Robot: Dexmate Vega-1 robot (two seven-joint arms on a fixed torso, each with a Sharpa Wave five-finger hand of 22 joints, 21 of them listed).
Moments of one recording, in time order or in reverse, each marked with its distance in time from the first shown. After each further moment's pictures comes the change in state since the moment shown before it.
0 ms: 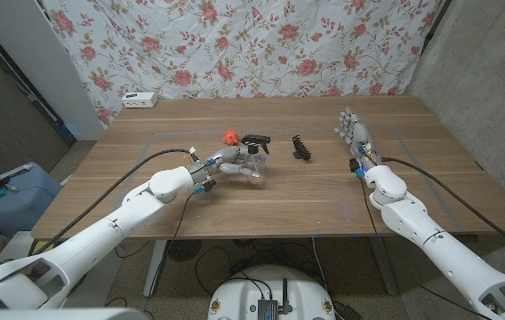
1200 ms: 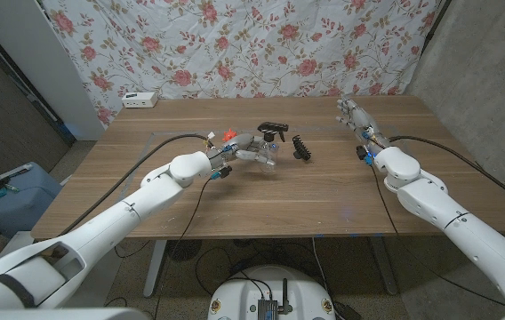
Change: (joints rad) left arm -0.084 -0.051 0.054 -0.098 0.087 0.209 0.102; left_hand 0.000 0.000 0.000 0.000 -0.026 0.019 -0.003 0.004 0.000 0.033 0.000 0.004 0.024 0.029 -0.004 -0.010 -0.002 -0.008 0.000 -0.004 0.000; right arm 0.033 -0.155 -0.003 -0.154 -0.089 -0.152 0.014; right_hand 0.012 -0.012 -0.002 -0.009 0.000 0.015 0.000 0.000 0.000 0.006 -0.006 0.000 0.000 0.011 0.000 0.000 -0.005 0.000 0.000 0.000 0.000
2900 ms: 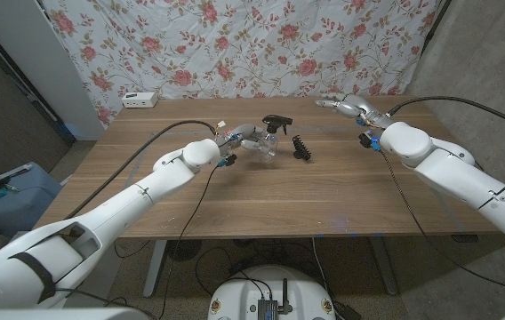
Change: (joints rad) left arm -0.115 -0.048 0.061 0.029 0.129 0.154 0.087; left_hand 0.000 0.000 0.004 -0.004 -0.020 0.019 -0.002 0.008 0.000 0.025 0.000 -0.004 0.024 0.019 -0.012 -0.027 -0.005 0.000 0.000 0.000 0.000; right arm 0.054 -0.234 -0.045 -0.347 -0.212 -0.331 0.065; right_hand 0.269 -0.074 0.036 -0.177 -0.038 0.044 0.002 0.010 0.010 -0.025 0.065 0.000 0.010 -0.032 0.107 -0.005 -0.002 -0.095 0.119 -0.008 0.005
